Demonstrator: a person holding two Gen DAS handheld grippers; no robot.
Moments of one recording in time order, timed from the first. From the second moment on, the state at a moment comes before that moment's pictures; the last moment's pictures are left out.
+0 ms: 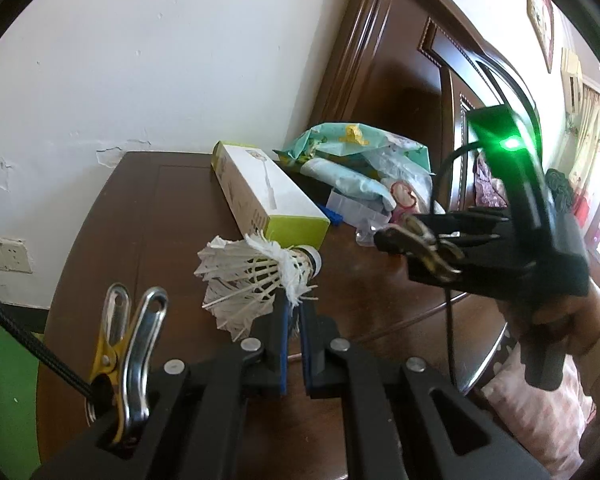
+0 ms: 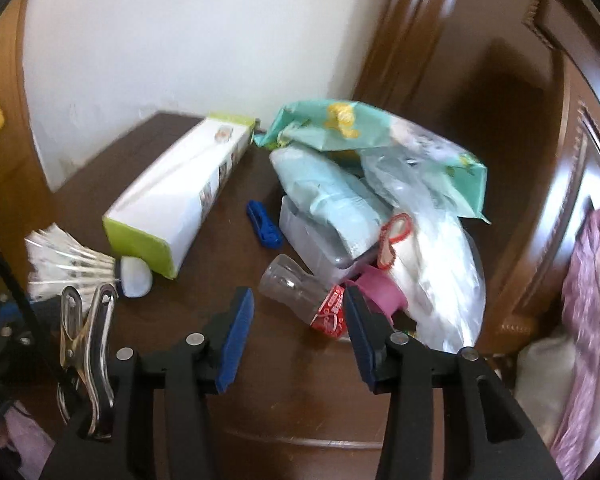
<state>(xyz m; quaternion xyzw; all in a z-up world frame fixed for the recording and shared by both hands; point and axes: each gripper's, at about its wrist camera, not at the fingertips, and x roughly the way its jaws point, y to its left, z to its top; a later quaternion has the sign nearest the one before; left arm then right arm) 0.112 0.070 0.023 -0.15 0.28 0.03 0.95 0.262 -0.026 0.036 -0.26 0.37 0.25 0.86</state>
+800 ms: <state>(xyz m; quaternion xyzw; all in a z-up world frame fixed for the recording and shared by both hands) 0.110 0.067 0.023 -0.15 0.27 0.04 0.95 0.292 -0.034 0.027 -0.30 0.42 0.21 0.83</state>
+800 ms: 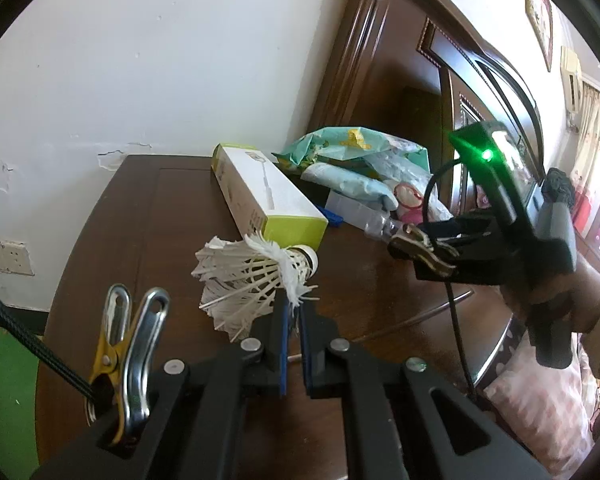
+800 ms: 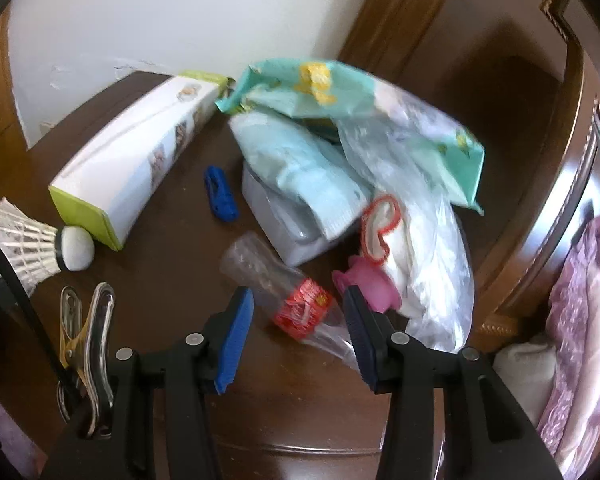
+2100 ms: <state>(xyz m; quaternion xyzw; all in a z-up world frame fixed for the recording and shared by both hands) 0.049 0.054 0.053 -0.18 0.26 -0.08 0.95 0.093 -0.117 0.040 -0.08 0.42 0.20 0.88</state>
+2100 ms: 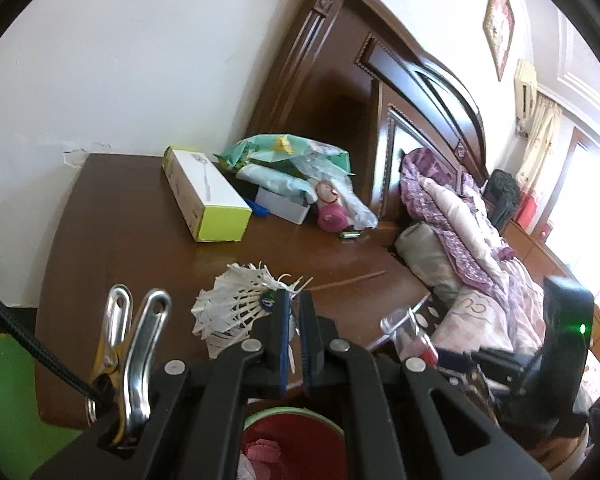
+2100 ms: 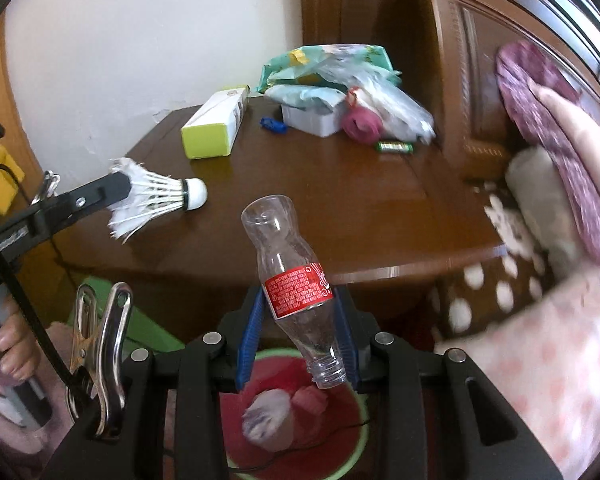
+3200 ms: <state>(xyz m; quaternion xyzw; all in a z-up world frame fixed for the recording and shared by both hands) 0.015 0.032 0.073 -0.04 0.32 -0.07 0.94 -0.003 -0.159 -0.065 0.07 0.46 0.19 0.86</state>
